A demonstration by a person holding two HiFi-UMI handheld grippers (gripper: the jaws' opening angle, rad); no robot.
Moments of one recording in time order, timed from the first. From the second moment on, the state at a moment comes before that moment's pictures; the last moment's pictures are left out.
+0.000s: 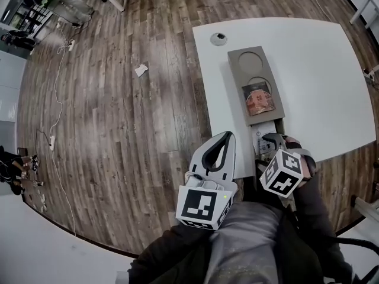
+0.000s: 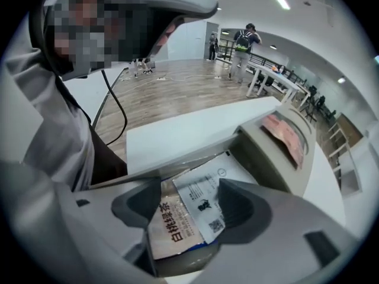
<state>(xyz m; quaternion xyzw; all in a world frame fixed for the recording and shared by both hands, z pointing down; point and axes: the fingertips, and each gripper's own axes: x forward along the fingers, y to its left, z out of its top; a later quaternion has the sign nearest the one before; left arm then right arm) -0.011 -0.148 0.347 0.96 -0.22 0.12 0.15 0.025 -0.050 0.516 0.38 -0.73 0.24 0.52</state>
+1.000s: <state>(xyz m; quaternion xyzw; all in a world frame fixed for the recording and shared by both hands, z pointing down) -0.007 -0.107 0.316 0.98 -0.16 0.08 0.11 0.025 -0.046 0.416 0.53 -0.68 0.10 0.50</state>
